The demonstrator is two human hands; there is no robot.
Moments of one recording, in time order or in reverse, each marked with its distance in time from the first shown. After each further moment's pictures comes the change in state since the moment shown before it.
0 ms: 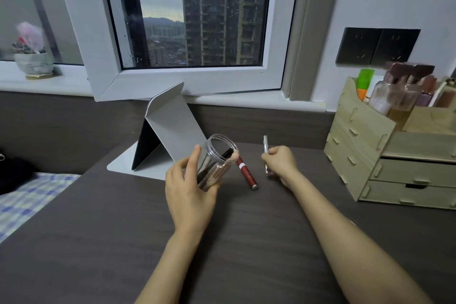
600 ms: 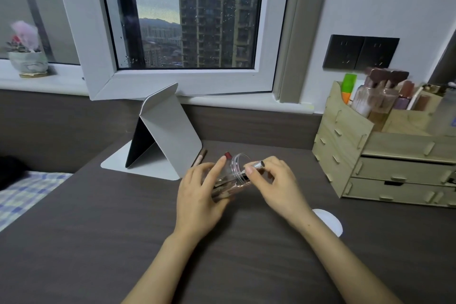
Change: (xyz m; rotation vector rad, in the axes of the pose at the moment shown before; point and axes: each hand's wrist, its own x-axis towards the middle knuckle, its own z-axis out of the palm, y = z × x) left_hand -0.017 0.016 -0.002 -0.045 -0.207 0.308; right_hand -0.121 -0.003 -0.040 -0.033 0.007 -0.571
